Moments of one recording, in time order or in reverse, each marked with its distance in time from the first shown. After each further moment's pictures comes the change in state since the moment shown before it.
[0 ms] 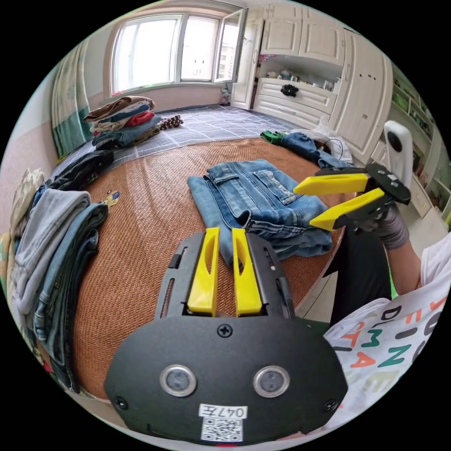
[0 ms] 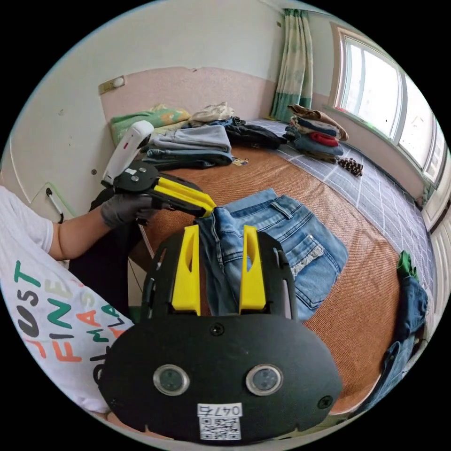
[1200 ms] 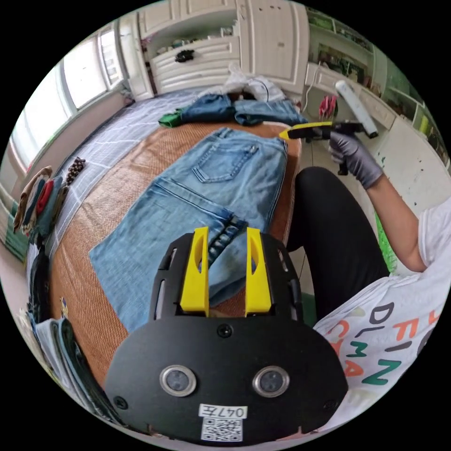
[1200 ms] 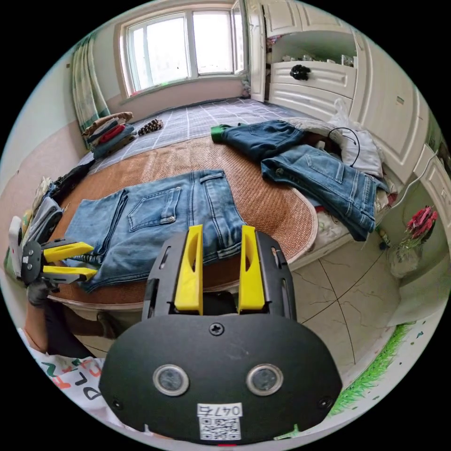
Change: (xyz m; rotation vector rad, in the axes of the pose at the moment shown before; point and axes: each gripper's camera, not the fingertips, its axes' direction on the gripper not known) left arm 0.265 -0.126 0.104 -0.233 0.111 0.497; right arm 0.080 0.558 -0.190 -0.031 0.557 0.900
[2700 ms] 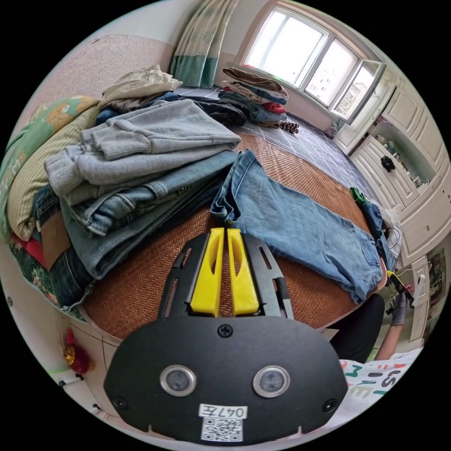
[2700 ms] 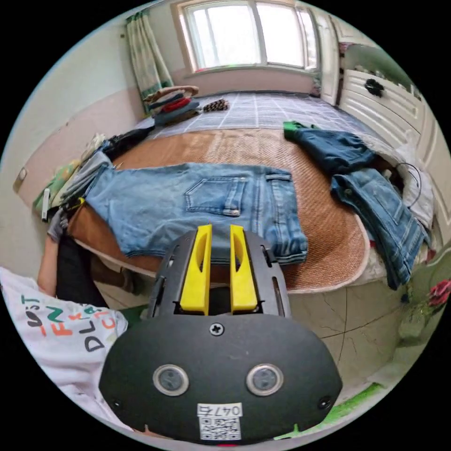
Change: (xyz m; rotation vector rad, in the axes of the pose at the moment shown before) left arm -0.348 0.572 -0.130 0.221 -0.234 -1.135; right arm -0.293 -0.006 0.192 -0.118 -0.284 -0.310
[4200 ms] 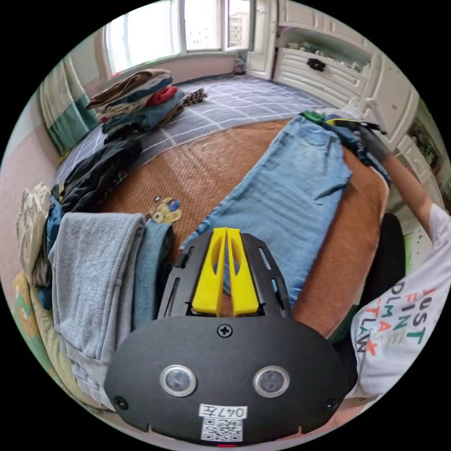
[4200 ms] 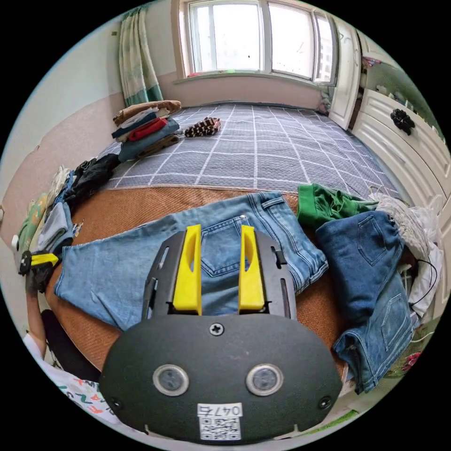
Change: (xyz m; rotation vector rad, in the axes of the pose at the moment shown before) left arm 0.149 -0.128 0.064 -0.145 0.162 0.704; right arm 0.043 -0.312 0.382 0.063 0.036 0.042
